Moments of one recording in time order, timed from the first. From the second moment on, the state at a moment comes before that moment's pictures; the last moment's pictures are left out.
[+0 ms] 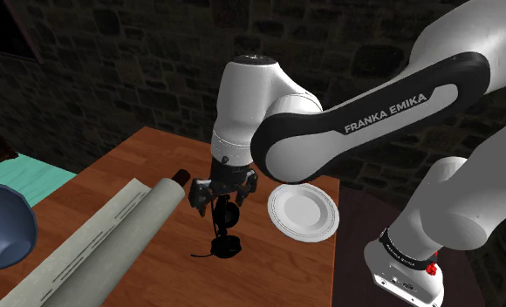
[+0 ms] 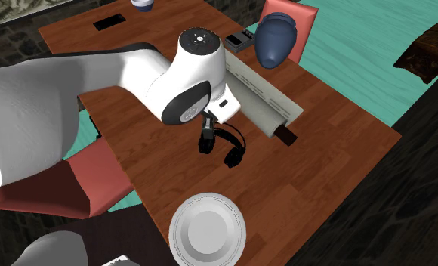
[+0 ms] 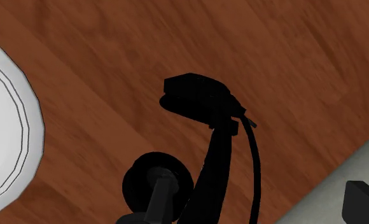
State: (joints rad) arm 0.10 -0.20 0.61 -2.32 0.28 2.31 0.86
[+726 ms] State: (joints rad) arm 0.10 -0.15 0.63 -2.36 0.26 2.41 0.87
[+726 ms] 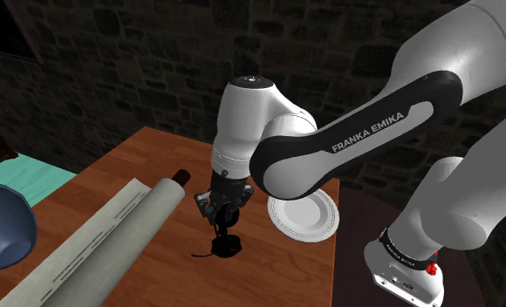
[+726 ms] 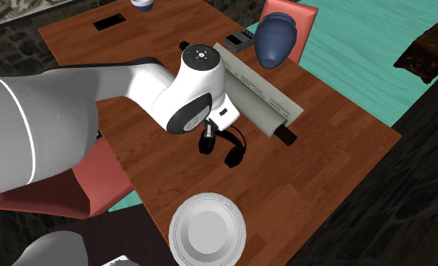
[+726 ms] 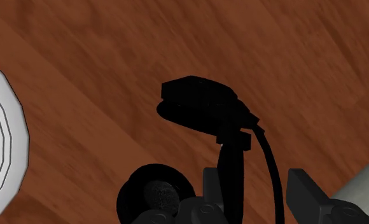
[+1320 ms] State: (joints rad) arm 0.10 -0.16 0.62 -2.34 0.27 2.38 0.87
